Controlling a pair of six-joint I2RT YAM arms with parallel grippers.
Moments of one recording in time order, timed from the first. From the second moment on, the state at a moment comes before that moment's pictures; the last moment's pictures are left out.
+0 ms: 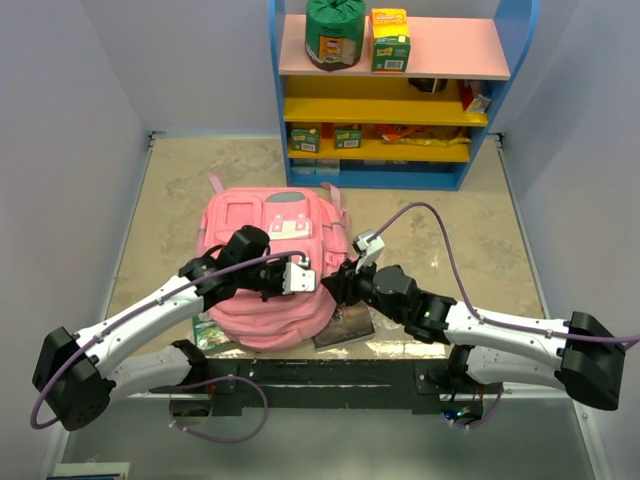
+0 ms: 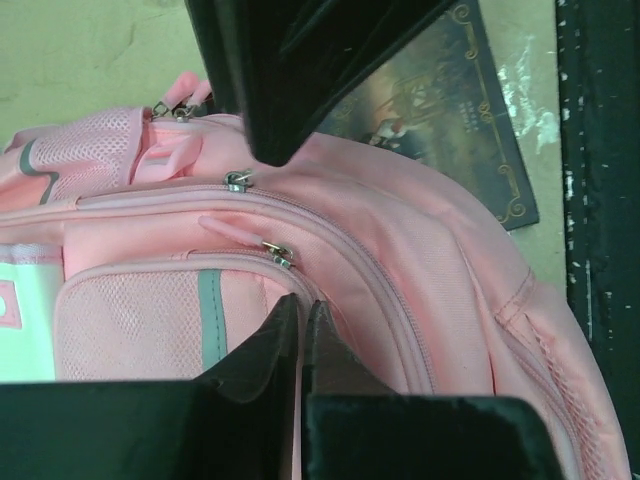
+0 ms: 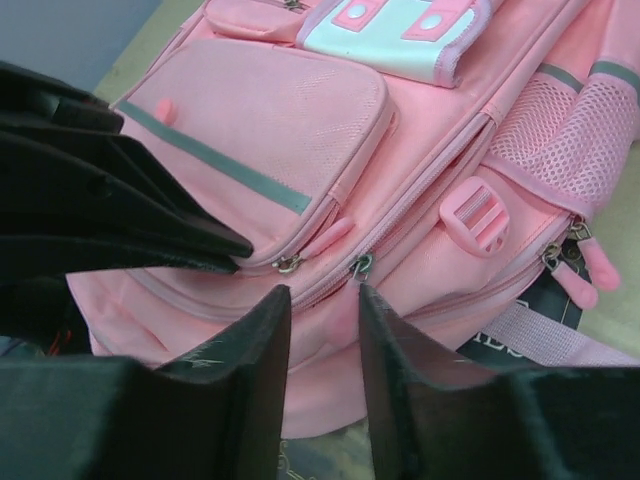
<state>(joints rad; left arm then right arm) -0.72 1.06 0.75 -0.45 0.51 0.74 1.08 1.05 0.50 0.26 0.27 0.49</state>
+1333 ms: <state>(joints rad) -0.66 0.91 1.02 -0.73 0.37 0.77 0.90 1.26 0.53 0.23 0.32 0.39</state>
